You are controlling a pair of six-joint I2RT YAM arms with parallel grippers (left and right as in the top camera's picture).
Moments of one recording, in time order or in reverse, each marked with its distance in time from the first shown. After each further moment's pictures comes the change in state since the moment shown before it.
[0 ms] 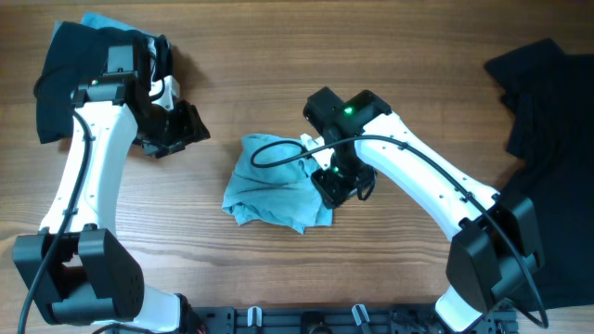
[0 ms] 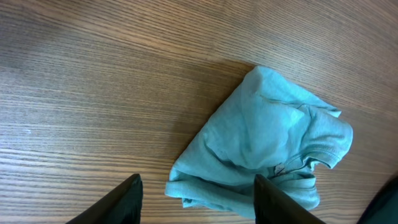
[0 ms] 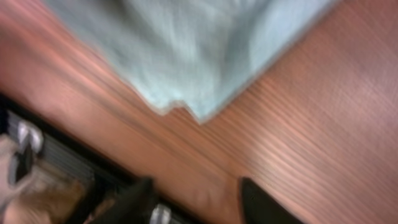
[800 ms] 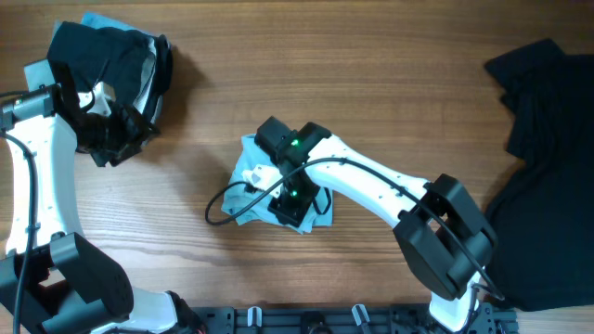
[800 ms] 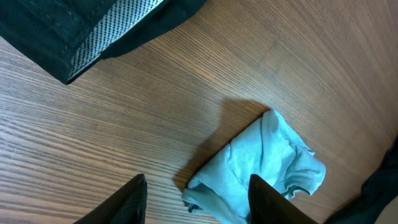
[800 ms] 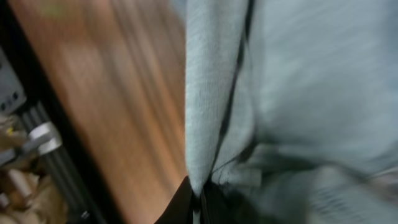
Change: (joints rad) left arm 0.300 -0.024 0.005 -0.020 0.108 0.016; right arm 0.188 0.159 -0.037 0.254 -0.194 -0.284
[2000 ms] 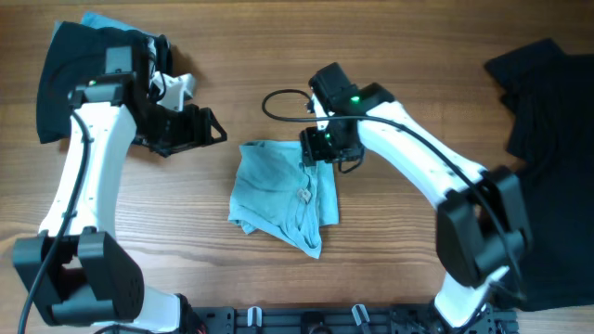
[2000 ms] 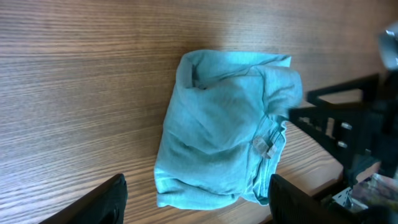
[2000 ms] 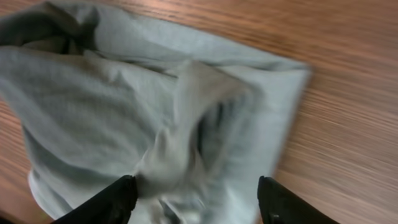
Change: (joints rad) left arm -0.304 0.025 0.000 -0.019 0.080 0.255; right arm -0.277 -0.036 0.018 0.166 0.148 0.655
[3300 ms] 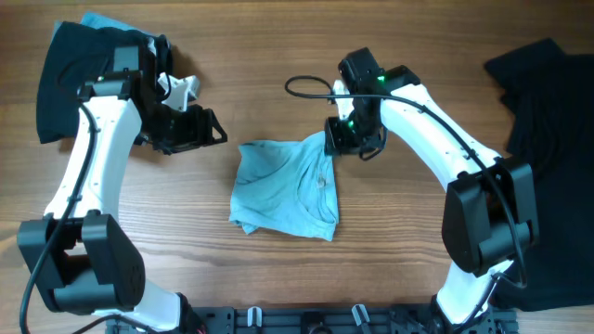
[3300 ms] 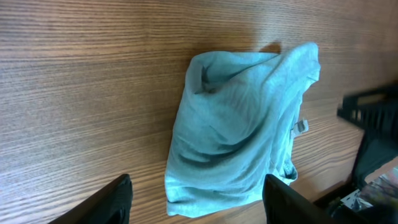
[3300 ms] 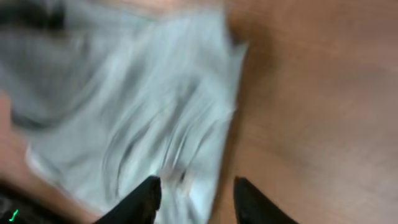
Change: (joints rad) left arm -0.003 0.052 0.000 0.024 -0.015 0.011; right arm -0.135 0.008 0.056 -0.186 -0.080 -0.143
